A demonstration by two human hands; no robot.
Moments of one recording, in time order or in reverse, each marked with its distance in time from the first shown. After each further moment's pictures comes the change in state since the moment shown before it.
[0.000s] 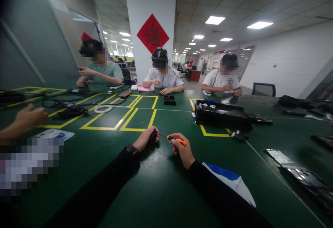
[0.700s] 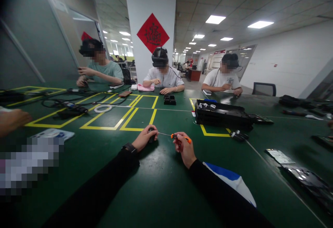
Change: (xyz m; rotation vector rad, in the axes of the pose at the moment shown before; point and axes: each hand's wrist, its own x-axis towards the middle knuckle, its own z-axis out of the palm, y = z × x) left_hand 0.003 -0.003 -0.007 0.038 0.018 0.036; right_hand 0.004 -0.001 -0.005 0.212 0.075 0.050
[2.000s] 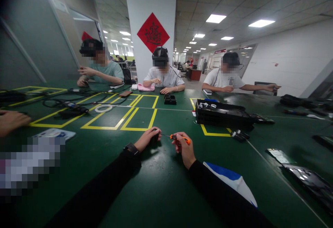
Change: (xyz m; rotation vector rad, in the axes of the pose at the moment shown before) left_hand -0.004 0.007 0.009 0.015 -0.050 -0.081; right_hand -0.001 0.004 0.003 -0.141 0.042 -0.086
